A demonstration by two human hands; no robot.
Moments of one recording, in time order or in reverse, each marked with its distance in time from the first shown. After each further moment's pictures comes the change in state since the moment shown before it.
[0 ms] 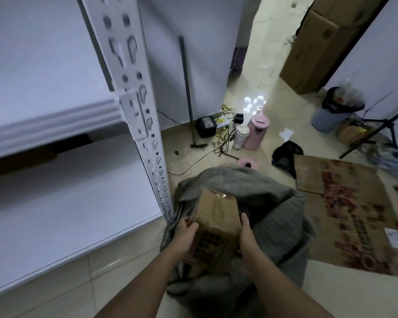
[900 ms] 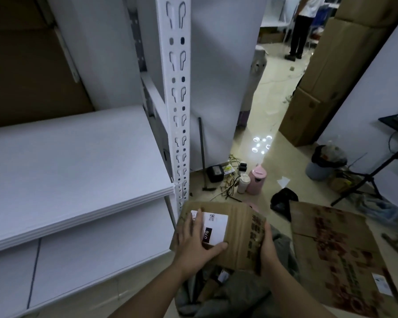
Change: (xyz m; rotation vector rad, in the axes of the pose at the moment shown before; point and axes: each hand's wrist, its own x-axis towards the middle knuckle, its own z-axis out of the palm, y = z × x) left_hand -0.249 0.145 -0.040 0.623 0.223 0.470; right_hand -0.252 -0.129 -0.047 0.190 -0.086 -0.156
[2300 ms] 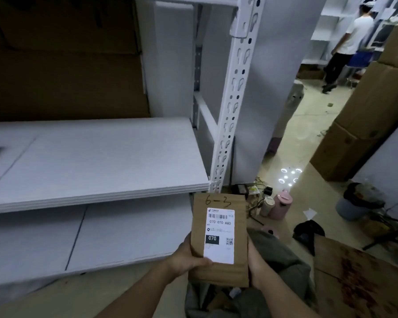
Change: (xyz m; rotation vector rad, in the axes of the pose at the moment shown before) left_hand -0.104 -0.048 -0.050 -0.595 -0.175 -0.182; right_hand -0.085 0.045 0.046 -0.344 -0.408 0.024
